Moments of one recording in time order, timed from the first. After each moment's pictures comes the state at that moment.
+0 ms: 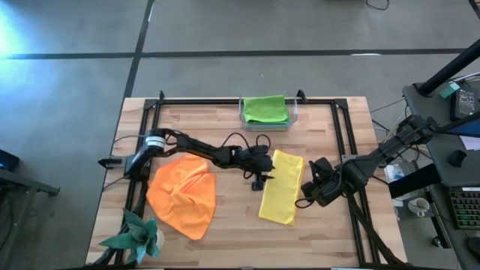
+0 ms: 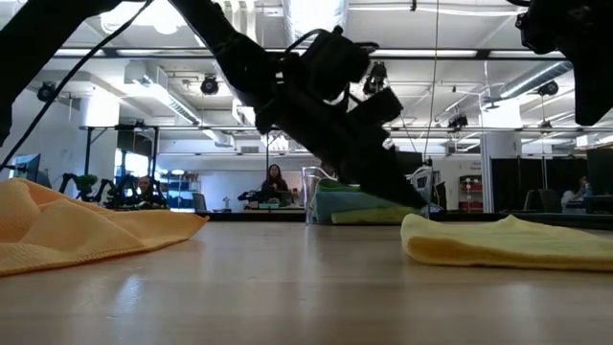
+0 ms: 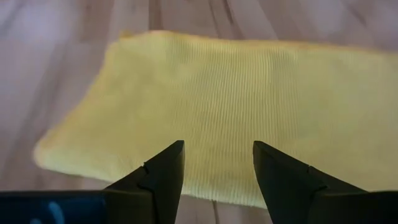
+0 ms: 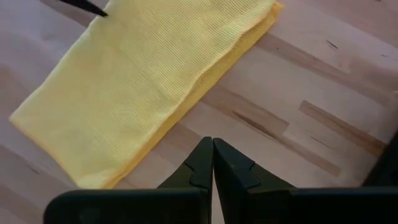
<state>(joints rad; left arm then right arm) 0.03 2.14 1.34 0.22 0.09 0.14 0.58 1.23 0.93 -1.16 0.29 1.64</state>
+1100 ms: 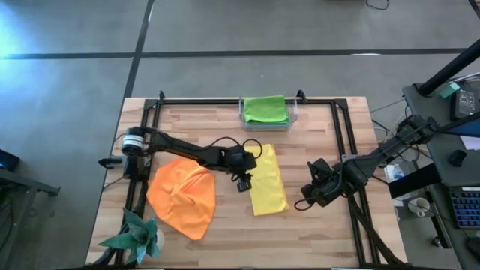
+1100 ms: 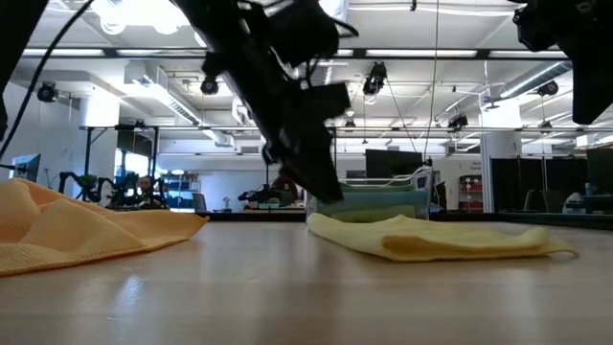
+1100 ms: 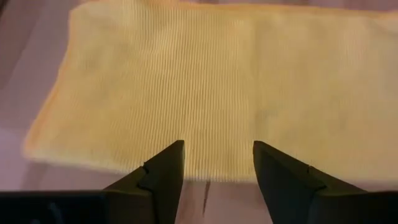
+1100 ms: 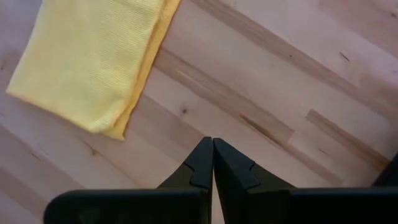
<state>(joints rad) -0.03 1.90 1.24 -0.26 -0.13 -0.23 0.58 1.23 0.93 -1.14 0.29 1.54</state>
